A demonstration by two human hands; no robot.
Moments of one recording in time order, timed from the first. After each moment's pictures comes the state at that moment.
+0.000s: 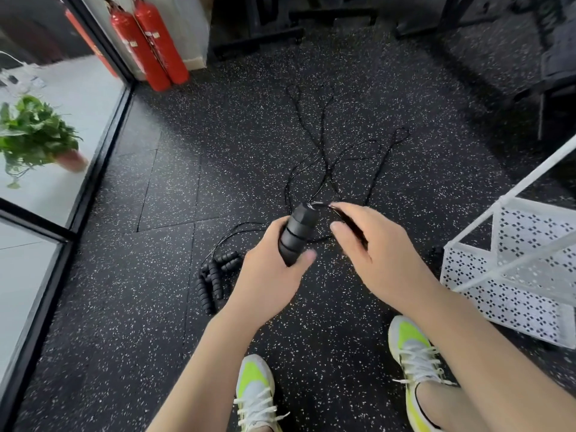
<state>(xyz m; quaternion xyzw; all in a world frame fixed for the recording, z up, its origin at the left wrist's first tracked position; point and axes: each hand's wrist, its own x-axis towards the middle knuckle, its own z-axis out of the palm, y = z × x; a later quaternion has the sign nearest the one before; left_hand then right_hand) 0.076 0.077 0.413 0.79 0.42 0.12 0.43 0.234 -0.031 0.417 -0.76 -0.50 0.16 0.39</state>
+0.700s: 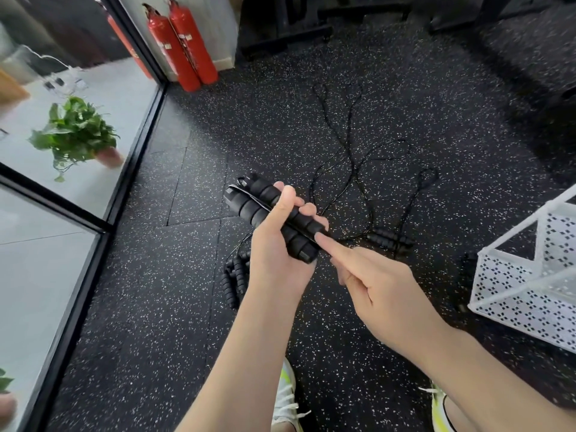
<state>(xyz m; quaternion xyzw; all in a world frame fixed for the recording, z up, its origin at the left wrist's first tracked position) 0.094 0.095 0.440 0.17 0.31 0.39 0.85 0.183 -0.036 0.399 -0.67 -0.60 0.12 0.42</state>
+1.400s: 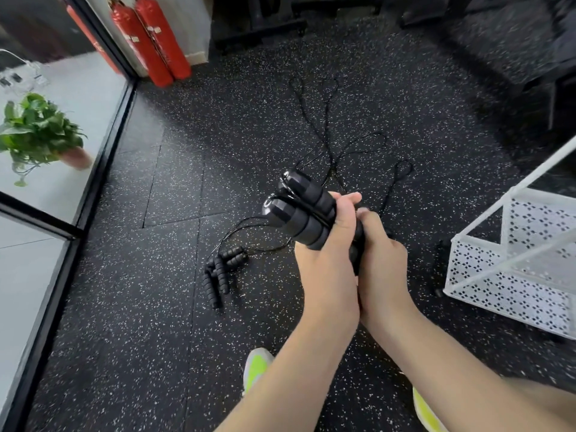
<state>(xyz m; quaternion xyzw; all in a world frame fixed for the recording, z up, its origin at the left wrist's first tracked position) 0.135 0.004 0.449 0.35 0.38 0.37 0.77 0.178 -0.019 0.430 -0.59 0.02 0.38 0.71</state>
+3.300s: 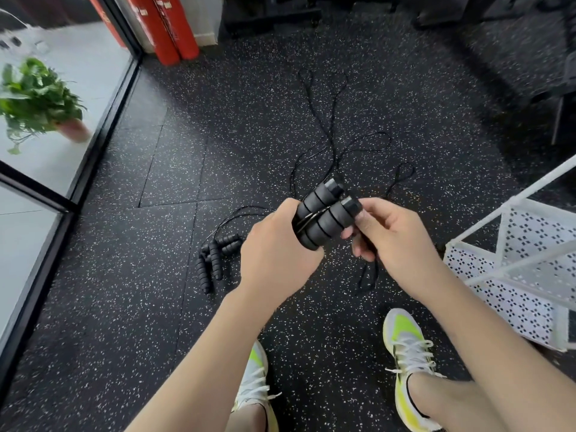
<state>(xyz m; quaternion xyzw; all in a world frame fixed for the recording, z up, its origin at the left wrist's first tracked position) 0.081 0.069 0.415 0.83 0.46 0.14 0.27 0.232 -0.031 0.417 -0.66 -0.35 0.38 0.55</state>
